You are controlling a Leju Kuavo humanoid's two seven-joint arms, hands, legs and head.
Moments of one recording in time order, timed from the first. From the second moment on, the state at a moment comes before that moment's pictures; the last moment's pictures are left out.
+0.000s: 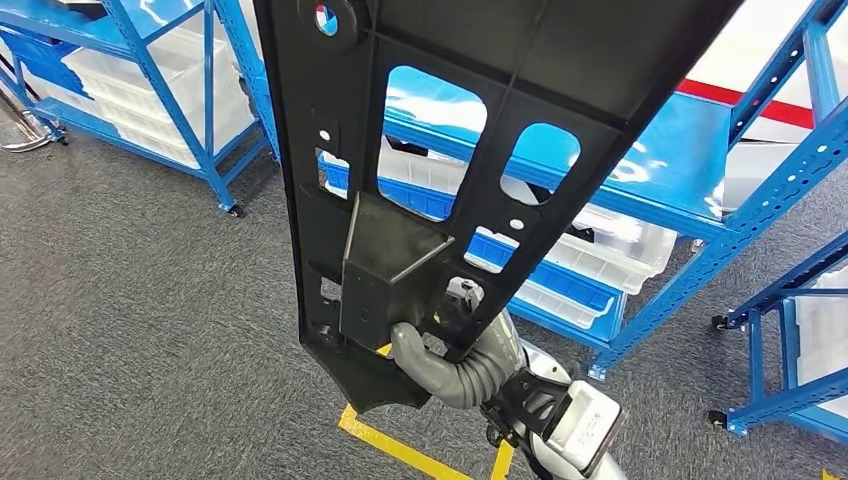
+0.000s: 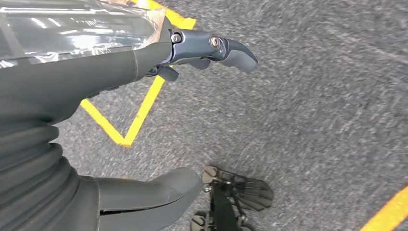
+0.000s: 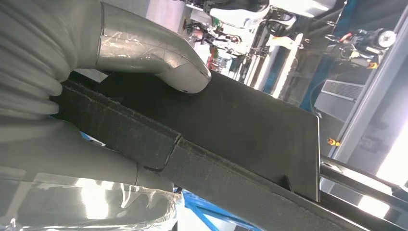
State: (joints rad) left arm -0.01 -0.03 0.26 -0.17 -0.28 0.19 -0.23; right arm -0.18 -0.02 0.62 -1.63 -0.02 0.10 -0.46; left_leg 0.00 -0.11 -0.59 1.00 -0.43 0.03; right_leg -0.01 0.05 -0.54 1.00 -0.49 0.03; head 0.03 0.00
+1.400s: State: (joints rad) left arm 0.00 -0.03 0.26 -0.17 -0.29 0.16 -0.24; right arm -0.20 0.01 0.62 -1.58 -0.03 0.13 -0.47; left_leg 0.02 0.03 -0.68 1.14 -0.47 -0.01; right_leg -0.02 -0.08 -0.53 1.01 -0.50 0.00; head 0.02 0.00
